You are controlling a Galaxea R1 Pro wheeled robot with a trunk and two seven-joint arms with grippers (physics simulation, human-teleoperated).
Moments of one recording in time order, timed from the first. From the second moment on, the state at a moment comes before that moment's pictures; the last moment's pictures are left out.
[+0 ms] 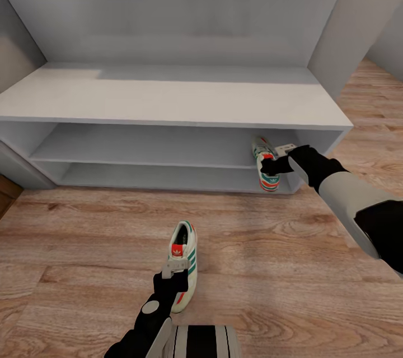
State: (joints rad) left arm -0.26 -0.12 -0.38 -1.14 0.27 0.22 0.33; right arm -1.44 -0.17 0.56 -0.25 -0.27 0.59 0.21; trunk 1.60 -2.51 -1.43
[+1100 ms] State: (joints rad) left arm -0.29 -0.13 -0.38 -1.15 0.27 0.23 0.33; right arm -1.49 -0.19 0.55 -0.31 -0.22 0.63 0.20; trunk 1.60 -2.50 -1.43
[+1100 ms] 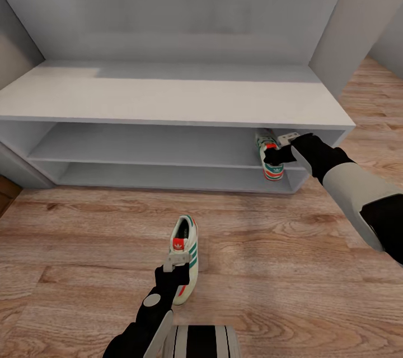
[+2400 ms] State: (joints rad) left arm -0.28 -0.12 -0.38 -1.15 0.27 0.23 0.33; right arm -1.42 -0.21 0.54 -0.33 -0.24 0.63 0.17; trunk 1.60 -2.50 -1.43
